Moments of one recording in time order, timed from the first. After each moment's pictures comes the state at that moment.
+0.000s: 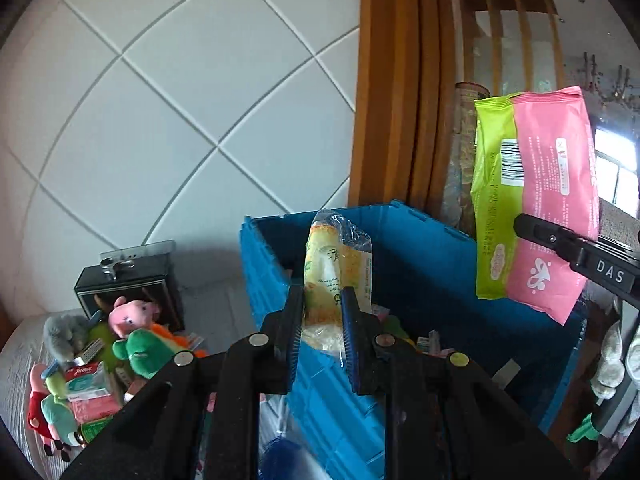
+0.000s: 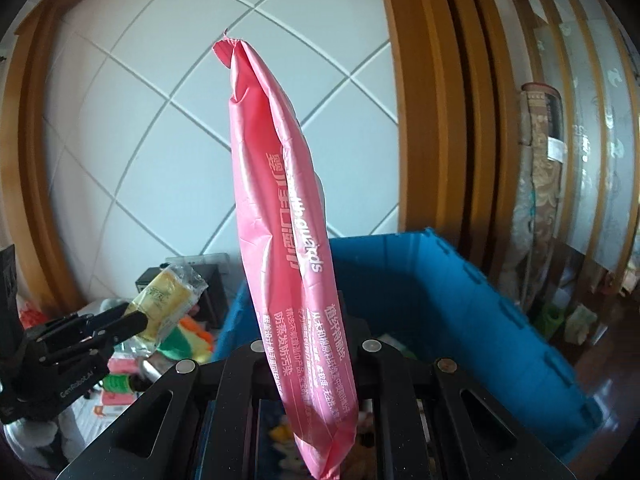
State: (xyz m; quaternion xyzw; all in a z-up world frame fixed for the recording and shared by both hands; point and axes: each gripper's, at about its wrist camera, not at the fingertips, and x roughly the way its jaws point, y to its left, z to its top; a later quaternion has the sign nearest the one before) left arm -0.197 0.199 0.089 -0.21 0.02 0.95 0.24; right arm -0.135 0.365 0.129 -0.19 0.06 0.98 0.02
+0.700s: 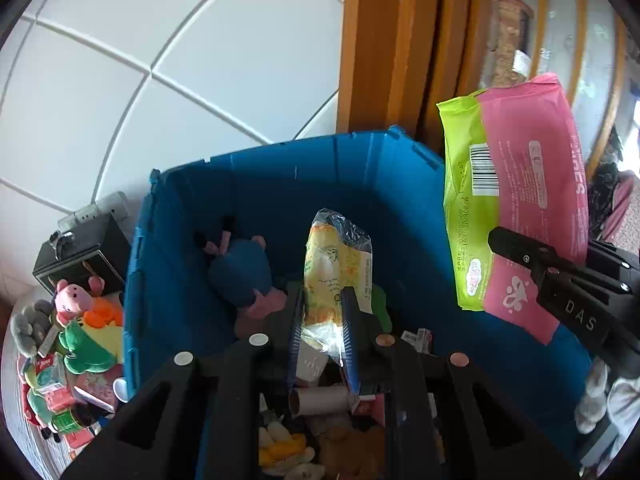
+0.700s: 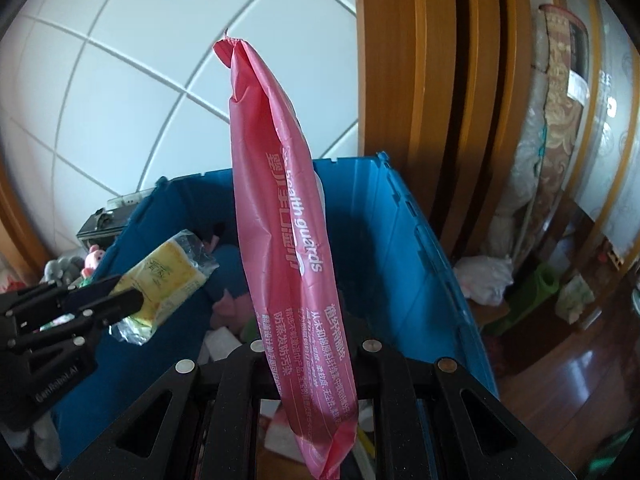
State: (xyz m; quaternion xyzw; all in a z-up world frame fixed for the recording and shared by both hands) left arm -0.343 0.381 0.053 -0.39 0.05 0.90 0.18; right arm -0.284 0.508 0.061 -0.36 0.07 0.93 0.01
